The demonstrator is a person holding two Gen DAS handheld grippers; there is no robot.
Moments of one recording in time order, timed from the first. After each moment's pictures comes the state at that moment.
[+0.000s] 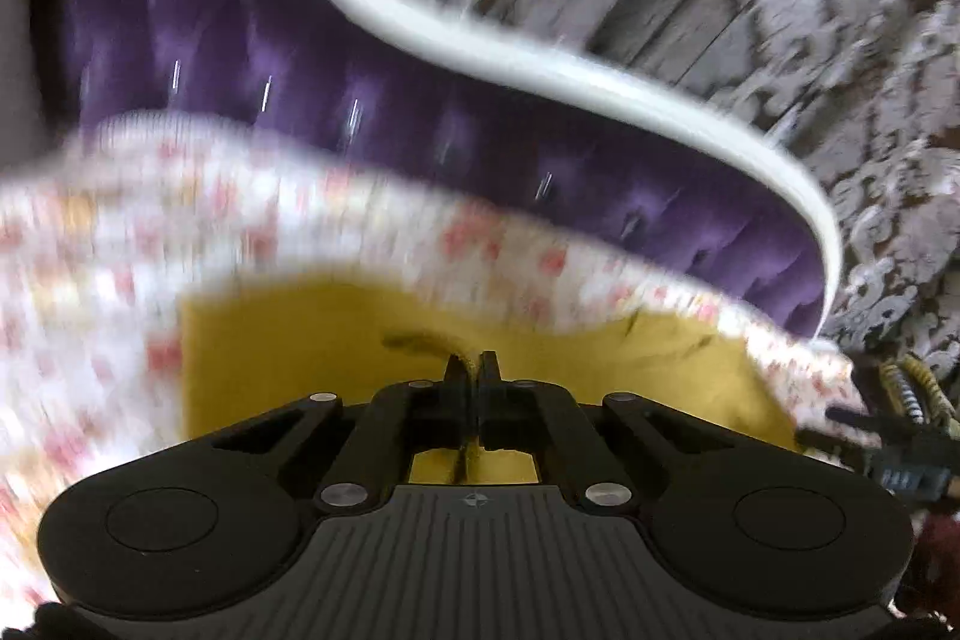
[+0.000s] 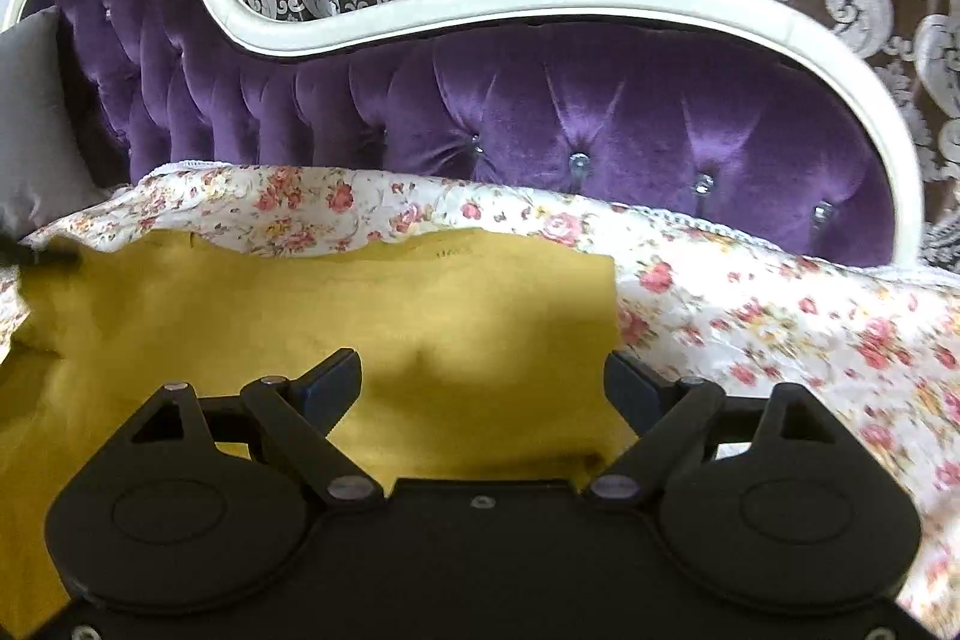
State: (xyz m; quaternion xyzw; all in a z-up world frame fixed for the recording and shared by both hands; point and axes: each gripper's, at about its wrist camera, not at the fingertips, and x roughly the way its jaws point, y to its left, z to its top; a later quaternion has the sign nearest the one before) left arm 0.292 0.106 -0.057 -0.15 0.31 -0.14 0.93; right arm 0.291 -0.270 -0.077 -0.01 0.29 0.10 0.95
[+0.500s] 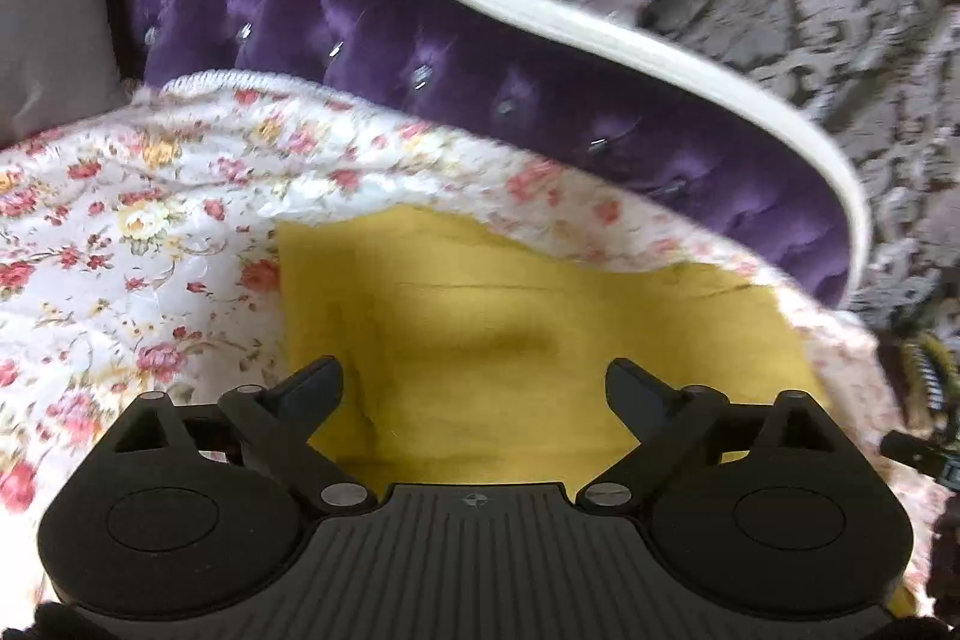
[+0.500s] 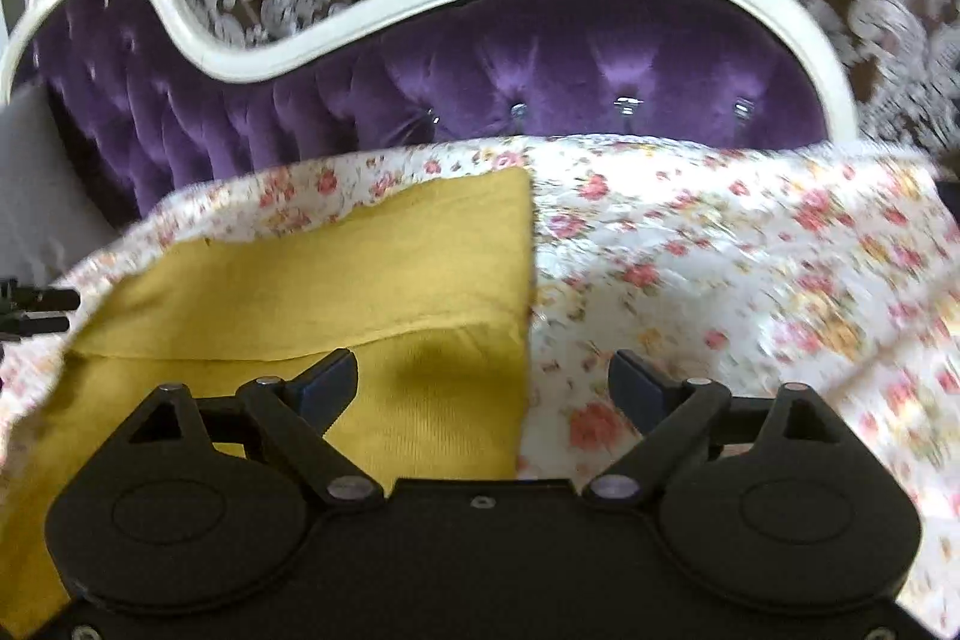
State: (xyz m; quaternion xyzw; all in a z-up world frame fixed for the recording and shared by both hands) left arm 0.257 0.134 -0.070 -0.15 0.36 -0.12 0.91; right arm 0.226 -0.319 -0.082 0.10 0.31 0.09 0.94
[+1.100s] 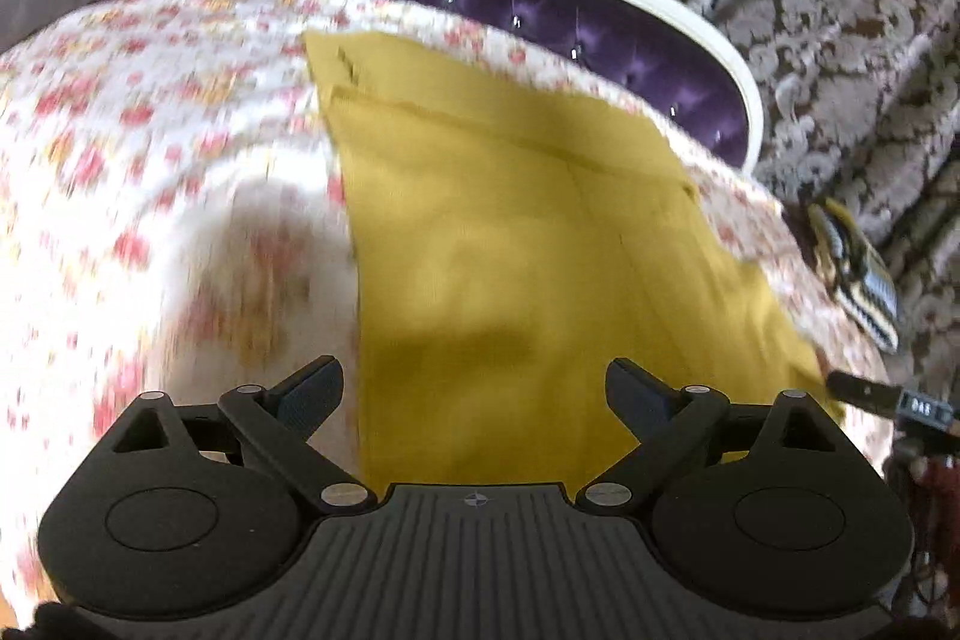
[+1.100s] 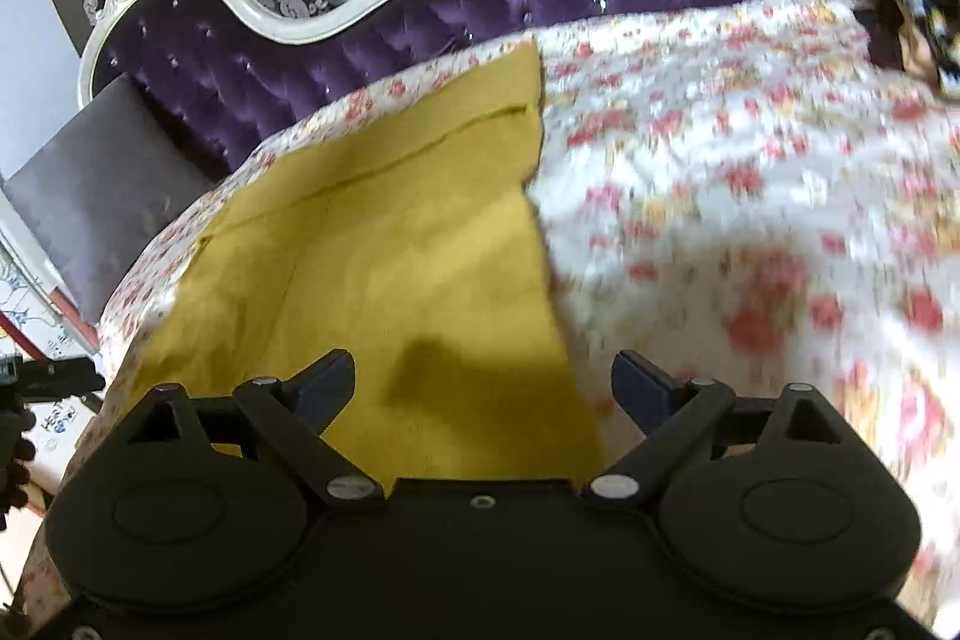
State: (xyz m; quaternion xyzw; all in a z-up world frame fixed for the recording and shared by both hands) left arm 0.046 0.116 -0.075 -0.16 0.41 -0.15 0.89; right arm 0.052 -0.341 -0.111 0.17 0.34 0.14 0.91
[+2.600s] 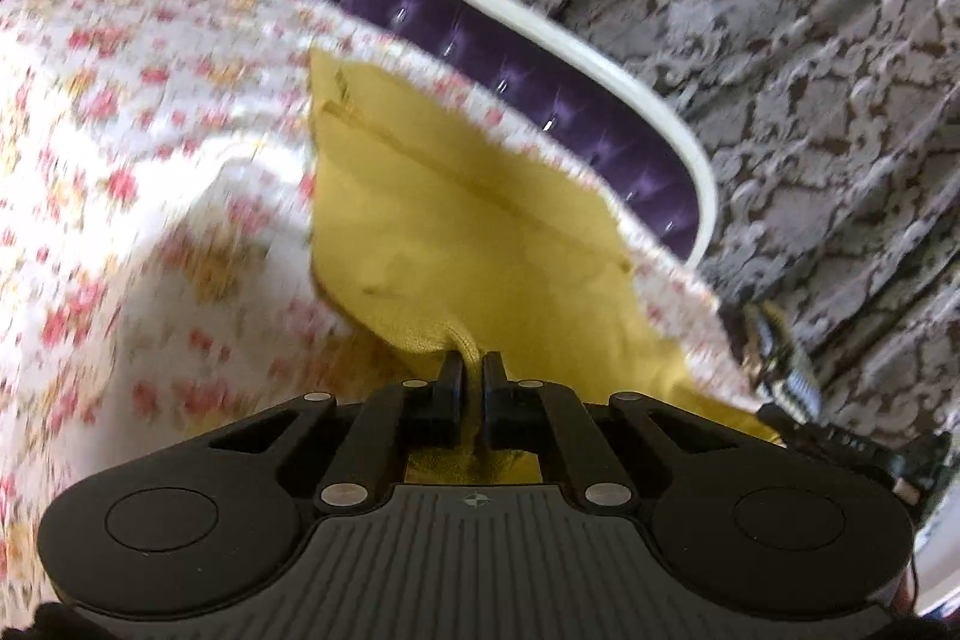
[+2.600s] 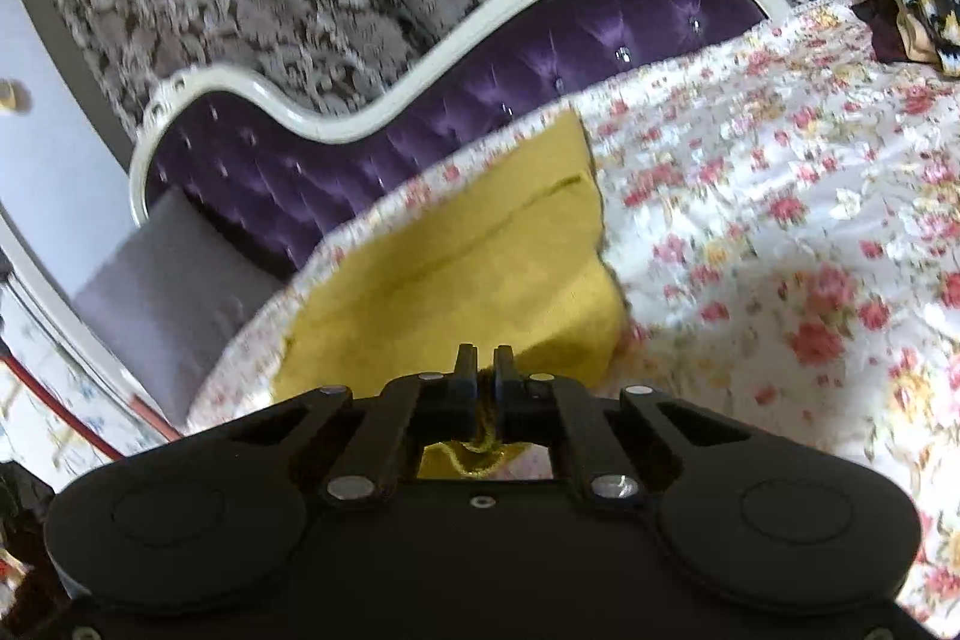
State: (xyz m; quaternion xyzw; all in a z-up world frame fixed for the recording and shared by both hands) left arm 0.014 0.120 -0.056 -0.28 0.33 -0.14 0.89; right arm 0.040 -0.339 -0.079 0.28 0.27 0.16 0.91
